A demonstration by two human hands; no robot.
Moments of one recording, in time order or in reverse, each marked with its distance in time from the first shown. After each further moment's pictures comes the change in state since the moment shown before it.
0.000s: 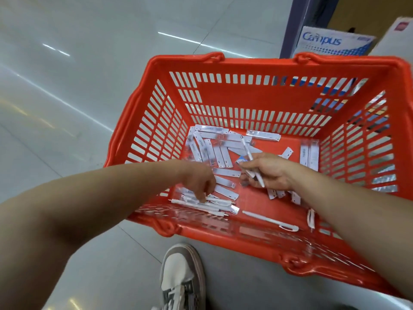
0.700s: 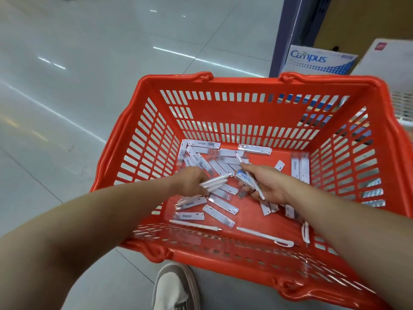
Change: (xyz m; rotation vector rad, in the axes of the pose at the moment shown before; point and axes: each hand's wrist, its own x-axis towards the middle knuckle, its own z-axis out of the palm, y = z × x) left_hand 0.009 -0.009 0.006 -0.280 0.391 -0.204; right_hand 0.004 0.006 -0.008 -0.022 0.138 -0.011
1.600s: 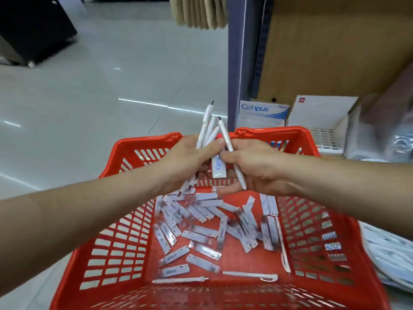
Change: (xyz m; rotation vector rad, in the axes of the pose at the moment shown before) left_hand -0.074 0.118 -0.147 -1.078 0.278 0.383; right_hand -0.156 -0.114 0.032 -0.015 -0.012 -0.453
